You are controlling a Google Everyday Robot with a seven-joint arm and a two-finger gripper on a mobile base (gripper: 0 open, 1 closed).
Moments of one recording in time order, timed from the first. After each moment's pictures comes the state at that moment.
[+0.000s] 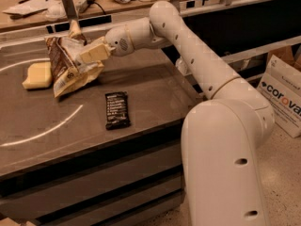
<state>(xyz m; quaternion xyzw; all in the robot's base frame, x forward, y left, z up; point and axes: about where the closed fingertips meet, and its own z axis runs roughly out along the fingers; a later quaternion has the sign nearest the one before) 0.681 0.191 0.908 -0.56 0.56 0.51 0.34</state>
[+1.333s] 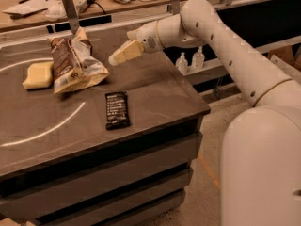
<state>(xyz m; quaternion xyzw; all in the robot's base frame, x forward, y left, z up) 0.728 0.092 0.905 -0.50 0.65 0.38 0.42</state>
